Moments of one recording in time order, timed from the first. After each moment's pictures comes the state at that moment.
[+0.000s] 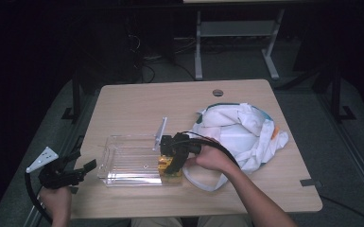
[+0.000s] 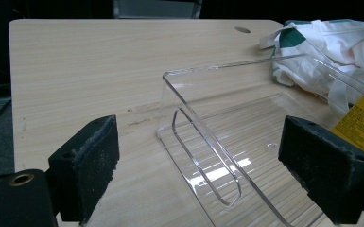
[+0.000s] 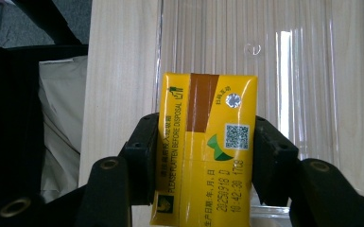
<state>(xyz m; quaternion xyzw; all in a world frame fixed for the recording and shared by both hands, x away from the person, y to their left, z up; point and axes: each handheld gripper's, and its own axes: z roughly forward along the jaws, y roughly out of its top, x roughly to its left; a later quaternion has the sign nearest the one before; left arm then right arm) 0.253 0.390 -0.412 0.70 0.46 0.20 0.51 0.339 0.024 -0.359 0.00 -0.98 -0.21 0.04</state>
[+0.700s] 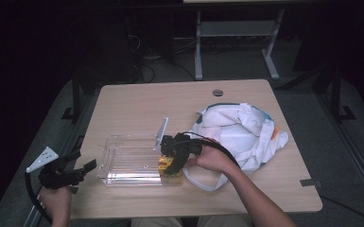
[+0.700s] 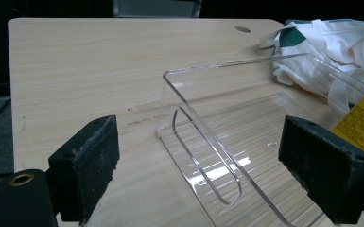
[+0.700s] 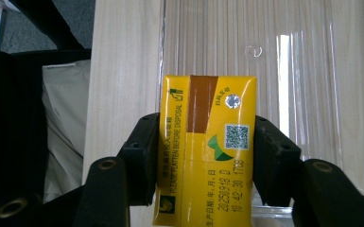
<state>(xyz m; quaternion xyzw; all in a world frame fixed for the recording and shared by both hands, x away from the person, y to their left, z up) 0.253 0.390 -0.413 0.70 0.46 0.20 0.51 0.338 0.022 -0.360 0.00 -0.97 -0.22 0.04</state>
